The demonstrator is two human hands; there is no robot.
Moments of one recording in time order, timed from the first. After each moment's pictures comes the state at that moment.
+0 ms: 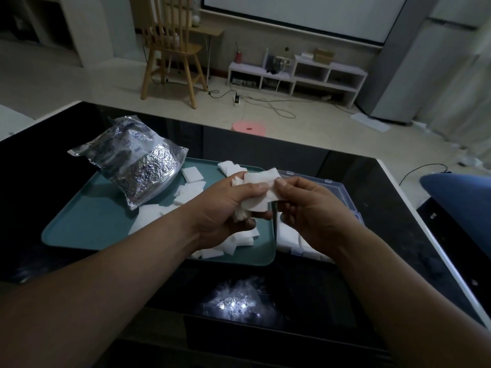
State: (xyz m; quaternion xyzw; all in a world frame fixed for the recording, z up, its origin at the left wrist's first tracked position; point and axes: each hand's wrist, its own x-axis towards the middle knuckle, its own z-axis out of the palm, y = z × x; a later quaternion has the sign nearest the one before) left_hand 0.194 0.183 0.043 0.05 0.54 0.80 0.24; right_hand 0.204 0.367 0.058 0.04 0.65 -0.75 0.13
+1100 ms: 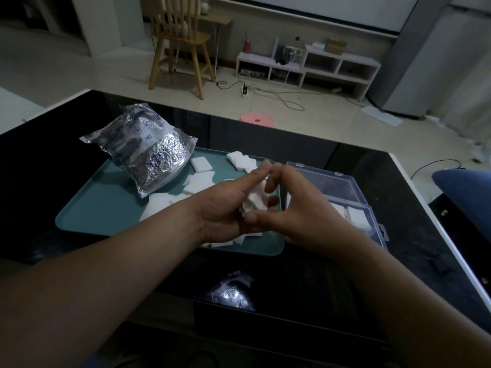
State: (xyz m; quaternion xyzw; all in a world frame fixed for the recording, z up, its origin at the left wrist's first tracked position) left_hand 0.193 0.179 0.031 0.04 0.45 0.81 0.37; right_hand 0.223 0.346 0.056 -0.19 0.91 -0.37 0.01
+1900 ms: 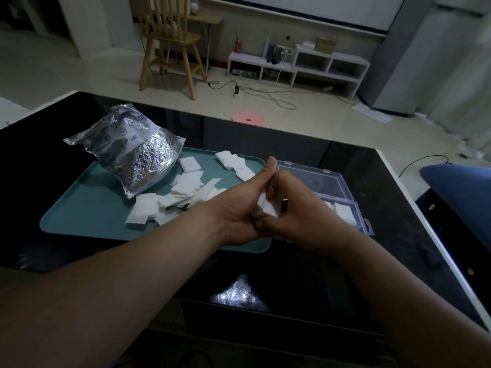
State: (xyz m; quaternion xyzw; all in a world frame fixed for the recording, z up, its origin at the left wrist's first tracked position) left_hand 0.197 0.229 0.034 0.03 0.39 0.83 0.40; right_hand 0.219 0.377 0.044 -0.22 0.92 -0.33 -0.02
